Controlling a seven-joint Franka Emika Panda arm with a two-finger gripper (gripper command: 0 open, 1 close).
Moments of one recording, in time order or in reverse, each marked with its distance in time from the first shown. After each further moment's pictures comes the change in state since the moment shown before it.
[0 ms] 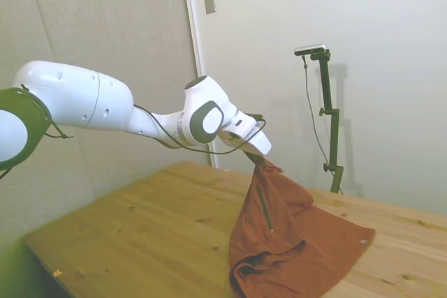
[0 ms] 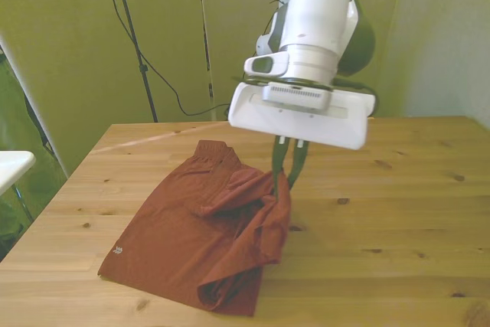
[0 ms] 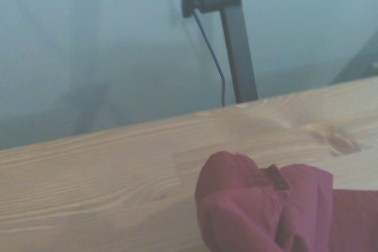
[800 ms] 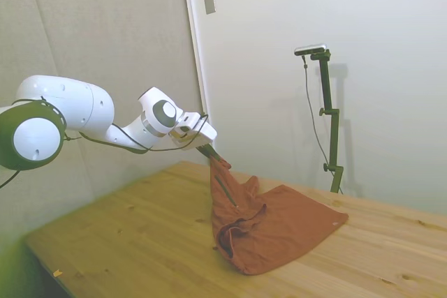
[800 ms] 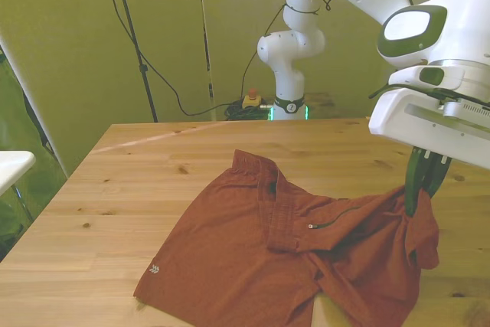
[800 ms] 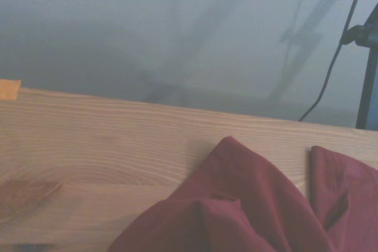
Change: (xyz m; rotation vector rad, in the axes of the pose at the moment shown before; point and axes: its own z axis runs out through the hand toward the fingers) arm -0.164 -0.107 -0.013 -0.066 0.061 -0.275
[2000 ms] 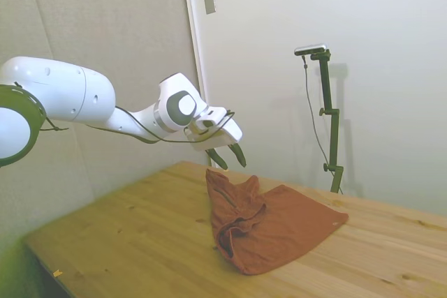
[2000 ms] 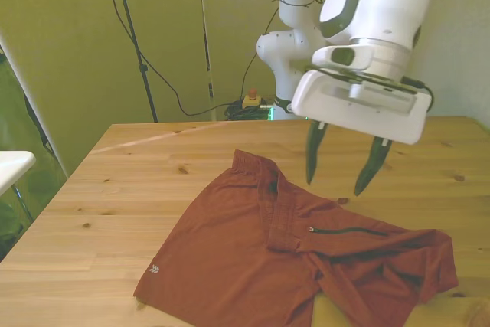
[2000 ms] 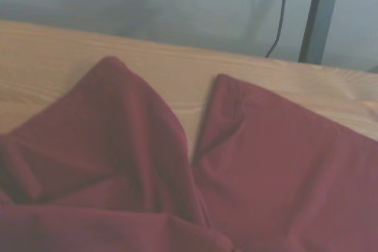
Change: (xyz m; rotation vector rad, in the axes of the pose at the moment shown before) arm 0.090 0.125 0.018 -0.050 -0.193 -0.048
